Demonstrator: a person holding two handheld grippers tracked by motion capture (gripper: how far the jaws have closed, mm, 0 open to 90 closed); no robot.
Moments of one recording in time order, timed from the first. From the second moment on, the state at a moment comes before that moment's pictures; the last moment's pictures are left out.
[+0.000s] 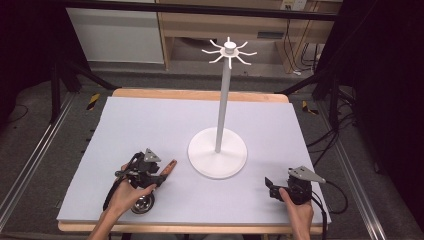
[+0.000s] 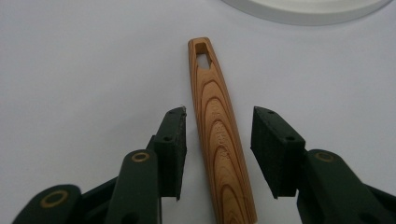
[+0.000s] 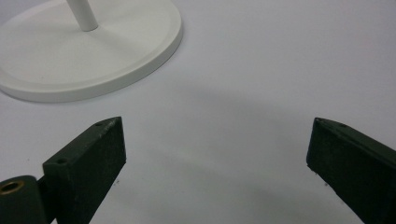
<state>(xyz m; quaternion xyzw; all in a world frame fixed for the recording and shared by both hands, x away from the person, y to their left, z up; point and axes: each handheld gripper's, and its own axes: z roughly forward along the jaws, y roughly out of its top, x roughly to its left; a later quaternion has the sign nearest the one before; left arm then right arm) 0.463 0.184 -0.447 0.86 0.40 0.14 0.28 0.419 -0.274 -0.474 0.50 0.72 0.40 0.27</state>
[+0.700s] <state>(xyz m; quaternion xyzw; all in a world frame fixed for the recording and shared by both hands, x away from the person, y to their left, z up) 0.467 0.177 -0.460 0.87 0.41 0.13 0.25 0.420 -0.274 -0.475 0.50 0.72 0.40 0.26</state>
